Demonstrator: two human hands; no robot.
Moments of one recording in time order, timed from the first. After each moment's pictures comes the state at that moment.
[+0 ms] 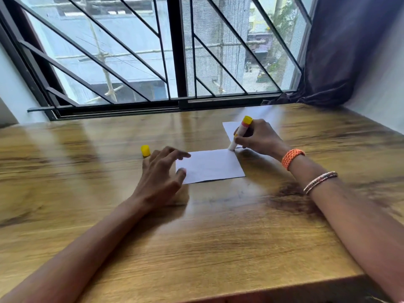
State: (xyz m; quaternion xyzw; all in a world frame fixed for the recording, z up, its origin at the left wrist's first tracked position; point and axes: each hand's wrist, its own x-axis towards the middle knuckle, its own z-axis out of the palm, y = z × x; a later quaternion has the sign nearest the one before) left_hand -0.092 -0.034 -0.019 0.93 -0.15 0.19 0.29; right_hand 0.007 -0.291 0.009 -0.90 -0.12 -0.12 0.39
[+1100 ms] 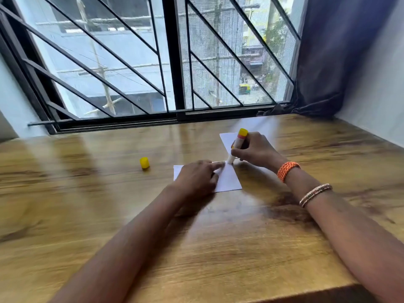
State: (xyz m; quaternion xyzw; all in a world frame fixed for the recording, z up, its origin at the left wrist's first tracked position) left_hand -0.048 -0.106 -0.013 0.96 -0.23 0.10 0.09; right_hand -0.006 -0.287 0.013 -0.90 -0.12 -0.13 0.40
